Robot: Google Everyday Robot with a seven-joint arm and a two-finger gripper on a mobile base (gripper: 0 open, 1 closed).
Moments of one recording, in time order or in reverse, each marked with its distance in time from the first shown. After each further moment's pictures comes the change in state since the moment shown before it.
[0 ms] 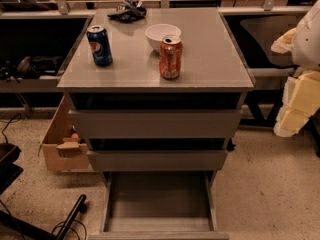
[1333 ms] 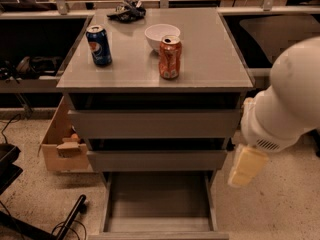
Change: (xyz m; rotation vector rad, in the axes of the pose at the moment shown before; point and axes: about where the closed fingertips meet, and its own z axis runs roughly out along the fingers) arm -0.002 0.055 0.120 0.093 0.067 0.069
